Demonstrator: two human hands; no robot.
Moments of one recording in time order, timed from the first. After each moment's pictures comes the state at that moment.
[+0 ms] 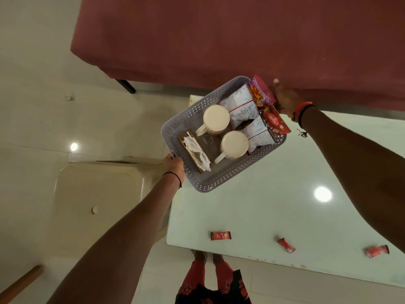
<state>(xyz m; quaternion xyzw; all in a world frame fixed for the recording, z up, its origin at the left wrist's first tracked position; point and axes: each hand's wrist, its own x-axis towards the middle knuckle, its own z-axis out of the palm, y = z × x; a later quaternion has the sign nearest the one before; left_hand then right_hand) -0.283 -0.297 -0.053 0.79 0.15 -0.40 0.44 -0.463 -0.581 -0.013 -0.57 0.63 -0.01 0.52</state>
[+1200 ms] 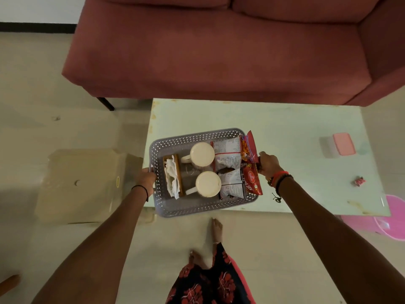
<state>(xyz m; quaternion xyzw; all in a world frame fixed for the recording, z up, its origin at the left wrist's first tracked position) -0.419 -0.155 0.054 0.81 0.01 -0.47 0.35 -0.737 -0.332 0.073 -0.34 0.74 -0.13 0.56</state>
